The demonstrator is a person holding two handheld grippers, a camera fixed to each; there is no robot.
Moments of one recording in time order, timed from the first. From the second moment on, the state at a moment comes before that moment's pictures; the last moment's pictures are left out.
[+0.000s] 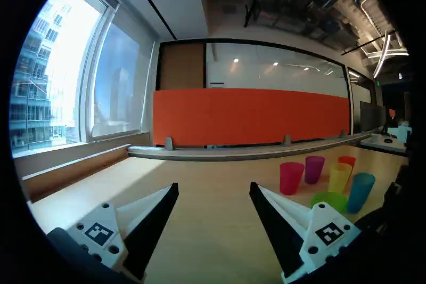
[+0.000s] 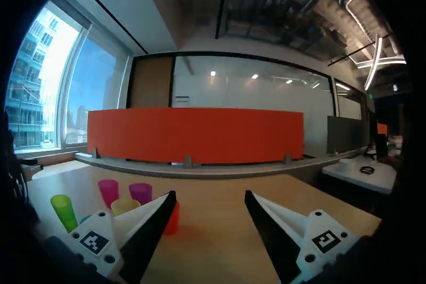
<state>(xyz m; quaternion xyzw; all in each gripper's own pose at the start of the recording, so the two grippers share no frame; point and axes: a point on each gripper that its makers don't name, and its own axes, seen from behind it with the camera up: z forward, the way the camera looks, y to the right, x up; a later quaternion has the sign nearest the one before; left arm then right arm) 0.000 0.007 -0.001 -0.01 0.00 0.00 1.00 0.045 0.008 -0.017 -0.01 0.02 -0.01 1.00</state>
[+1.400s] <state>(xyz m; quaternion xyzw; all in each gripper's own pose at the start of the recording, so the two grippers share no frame) 0.001 0.007 -0.001 -0.01 0.00 0.00 1.00 0.000 -0.001 0.006 0.00 -0.01 0.00 1.00</state>
